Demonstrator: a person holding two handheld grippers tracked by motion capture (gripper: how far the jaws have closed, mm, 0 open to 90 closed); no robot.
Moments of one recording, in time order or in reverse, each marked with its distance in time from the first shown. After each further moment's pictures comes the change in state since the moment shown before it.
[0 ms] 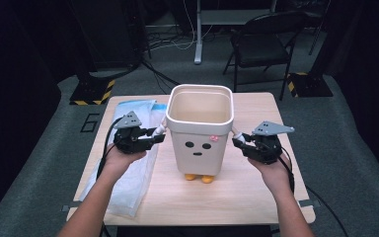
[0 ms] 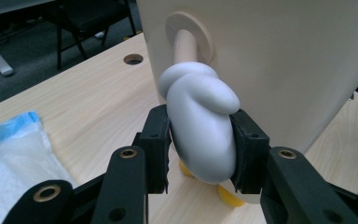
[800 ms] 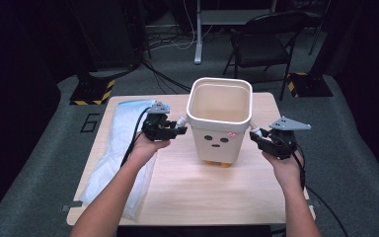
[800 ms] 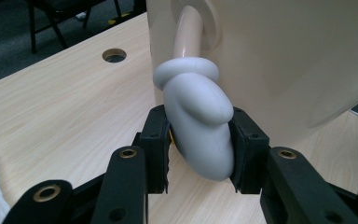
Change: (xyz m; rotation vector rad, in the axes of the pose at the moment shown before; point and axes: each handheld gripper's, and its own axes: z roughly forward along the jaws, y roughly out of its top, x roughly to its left) left arm 0.006 0.029 0.082 0.064 -0.057 -0.059; right arm -0.044 -0.016 -0.009 -0.007 -0.137 0.082
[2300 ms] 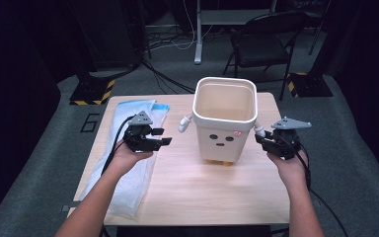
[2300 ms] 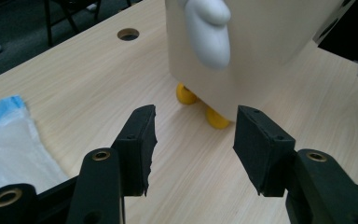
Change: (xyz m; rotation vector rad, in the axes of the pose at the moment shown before) left arm -0.001 -0.025 -0.041 0.048 0.040 0.051; right arm -0.012 -0.005 -0.002 0.107 -0.050 -0.002
